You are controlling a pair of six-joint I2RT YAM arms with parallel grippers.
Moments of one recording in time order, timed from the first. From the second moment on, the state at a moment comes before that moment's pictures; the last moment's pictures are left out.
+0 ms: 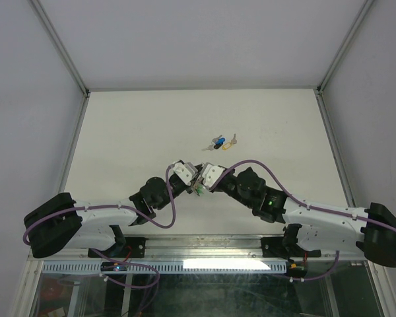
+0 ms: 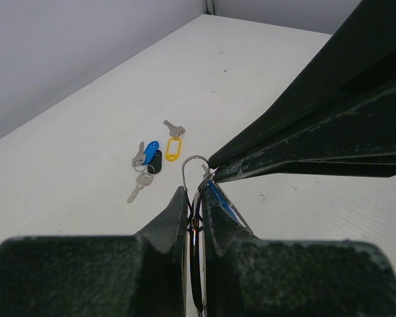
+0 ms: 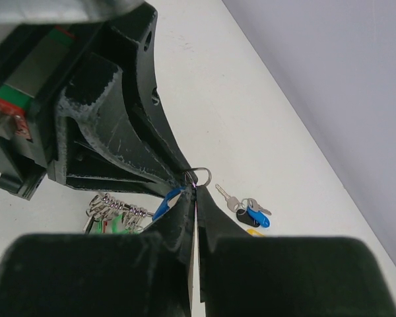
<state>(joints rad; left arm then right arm) -1.03 1.22 0.35 0.93 -0.20 0.16 1.13 1.03 0.56 0.31 0.24 -0.51</state>
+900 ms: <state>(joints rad) -1.03 1.22 0.35 0.93 -0.20 0.16 1.14 1.05 0.56 0.32 0.28 -0.50</state>
